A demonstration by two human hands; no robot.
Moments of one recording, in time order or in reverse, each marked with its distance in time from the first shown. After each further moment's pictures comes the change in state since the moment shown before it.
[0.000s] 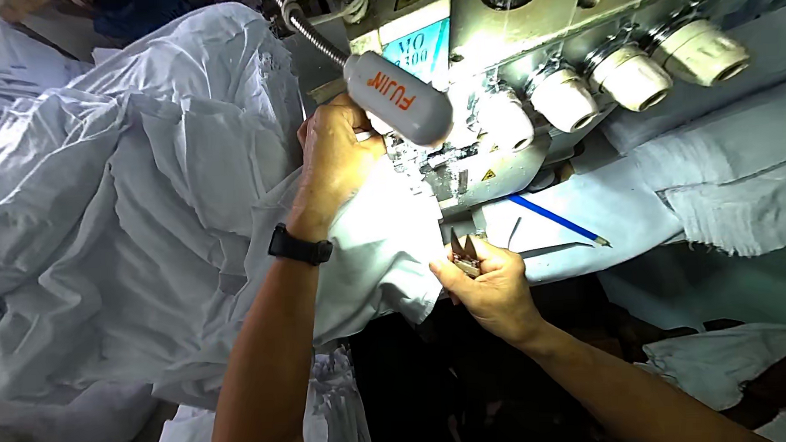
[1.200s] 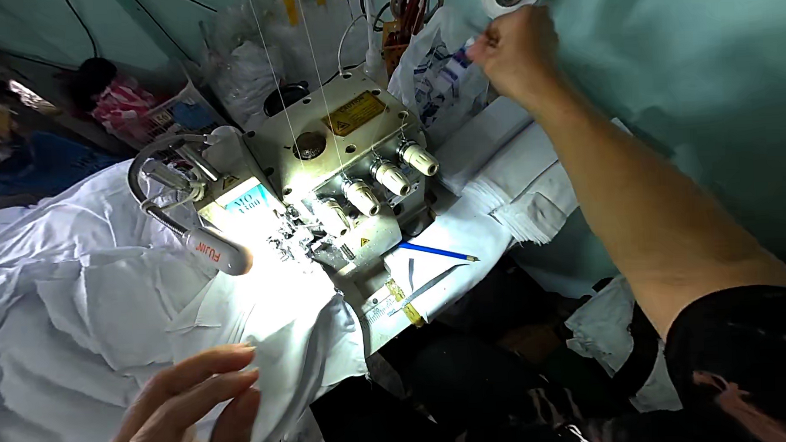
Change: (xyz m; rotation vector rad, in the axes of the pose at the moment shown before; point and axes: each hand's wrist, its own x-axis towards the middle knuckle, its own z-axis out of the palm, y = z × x) left_hand -0.138 0.051 -0.068 -0.260 -0.026 0.340; right_hand 0.195 -0.127 -0.231 -1.133 0.362 0.042
